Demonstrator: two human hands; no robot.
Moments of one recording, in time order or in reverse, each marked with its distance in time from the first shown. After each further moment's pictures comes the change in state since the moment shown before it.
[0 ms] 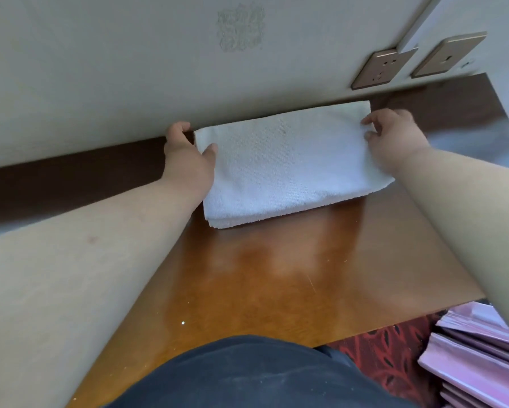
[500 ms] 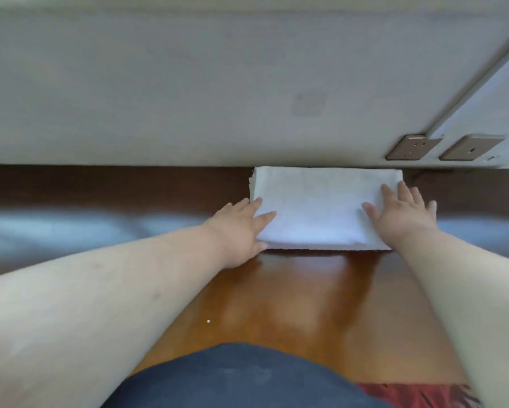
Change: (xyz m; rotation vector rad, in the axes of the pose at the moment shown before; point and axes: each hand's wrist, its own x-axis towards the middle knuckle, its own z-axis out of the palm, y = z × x) left_hand -0.082 -0.020 -0.053 1.050 -0.510 0.501; right_hand -0.045 -0.022 0.017 -0.498 -0.102 -0.115
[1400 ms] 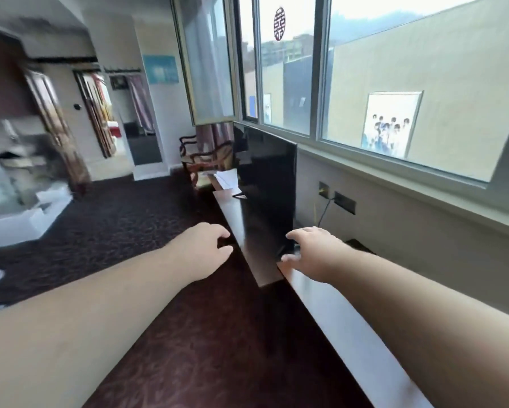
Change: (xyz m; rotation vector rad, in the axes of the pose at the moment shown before) left_hand -0.877 -0.238 0.042 -0.332 0.751 -1.495; right_hand -0.697 -0.718 -0.157 -0.069 0.182 -1.767
